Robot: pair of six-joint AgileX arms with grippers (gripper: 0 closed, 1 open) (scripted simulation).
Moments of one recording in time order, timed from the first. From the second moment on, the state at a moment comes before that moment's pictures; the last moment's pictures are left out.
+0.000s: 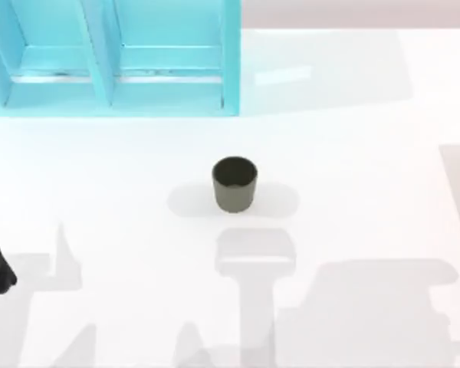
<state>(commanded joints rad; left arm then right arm) 0.00 0.00 0.00 0.00 0.00 0.00 -0.45 1.62 1.62 -1.59 -0.05 -0.46</state>
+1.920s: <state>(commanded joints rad) 0.00 0.00 0.00 0.00 0.00 0.00 0.64 2.49 2.37 -1.36 0.06 0.58</state>
